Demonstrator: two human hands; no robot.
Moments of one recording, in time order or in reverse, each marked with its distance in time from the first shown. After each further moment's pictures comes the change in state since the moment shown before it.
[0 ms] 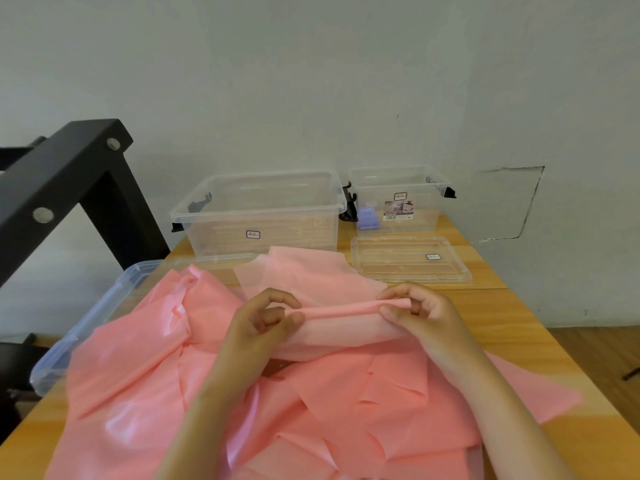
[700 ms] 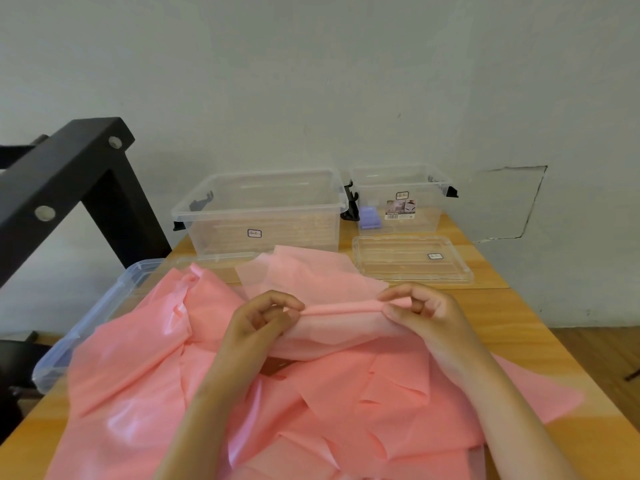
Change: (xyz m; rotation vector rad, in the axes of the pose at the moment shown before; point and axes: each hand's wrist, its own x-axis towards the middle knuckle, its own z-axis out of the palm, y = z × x) left_hand -0.003 0.005 0.000 -0.097 0.014 -0.035; right_hand -0.002 -0.005 0.001 0.075 -0.008 0.000
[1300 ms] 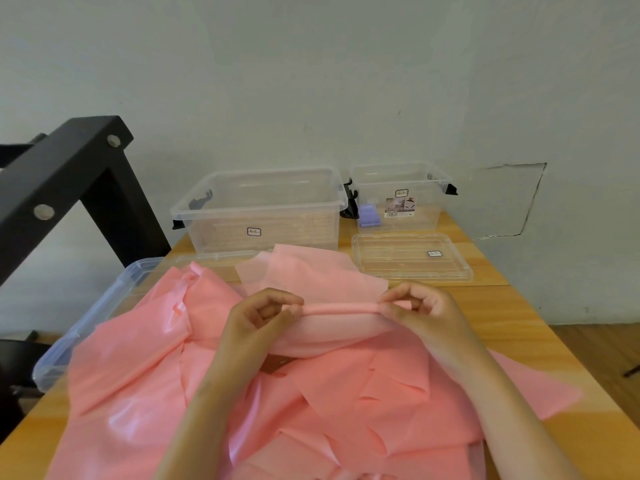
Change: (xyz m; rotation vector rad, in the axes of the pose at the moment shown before) left_hand 0.001 -0.003 0.000 0.017 0.037 0.027; right_hand 0.000 -0.001 0.001 -0.034 0.000 0.012
